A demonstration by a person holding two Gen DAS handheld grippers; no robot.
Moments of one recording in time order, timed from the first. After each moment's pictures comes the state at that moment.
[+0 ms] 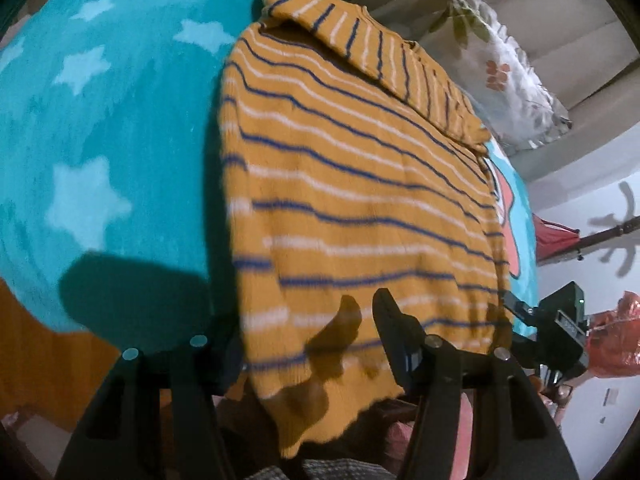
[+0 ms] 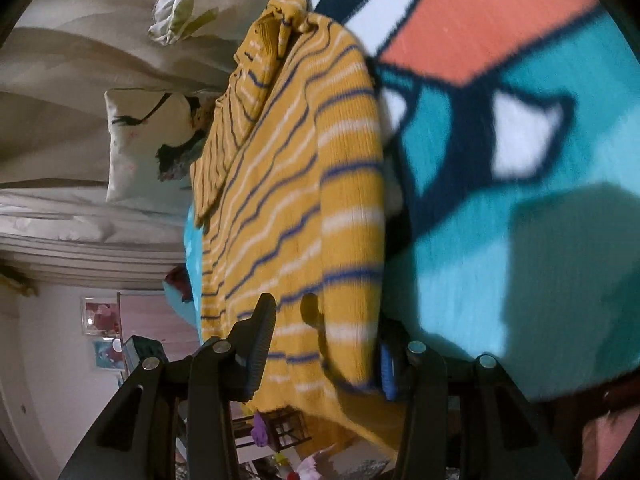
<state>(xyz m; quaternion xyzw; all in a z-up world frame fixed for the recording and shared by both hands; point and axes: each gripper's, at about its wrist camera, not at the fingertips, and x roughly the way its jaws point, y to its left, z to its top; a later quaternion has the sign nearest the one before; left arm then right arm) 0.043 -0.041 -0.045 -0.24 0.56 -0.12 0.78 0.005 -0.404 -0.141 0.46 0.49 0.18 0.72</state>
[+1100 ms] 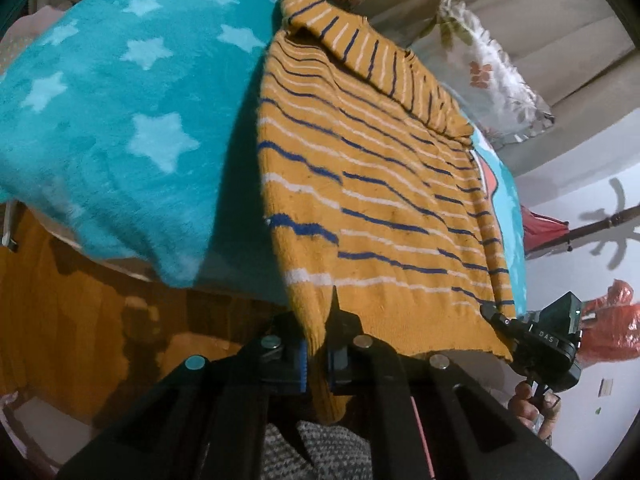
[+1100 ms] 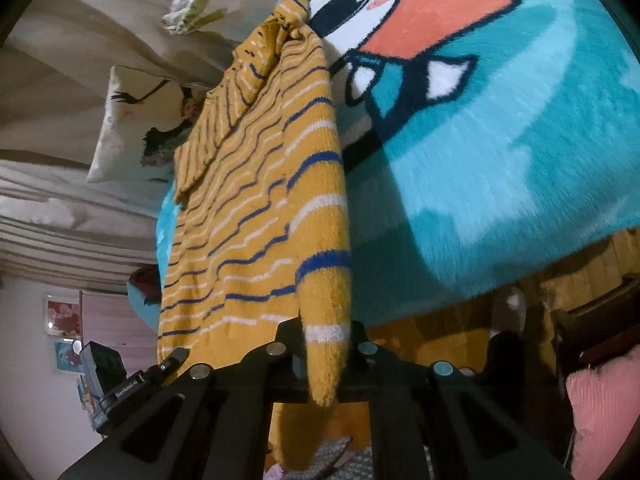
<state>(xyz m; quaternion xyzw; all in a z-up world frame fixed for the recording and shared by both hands) -0.030 -0.012 -0.006 -0.25 0.56 -0.11 0.78 -0.065 -0.379 -0.111 0.41 0.49 0.11 0.76</state>
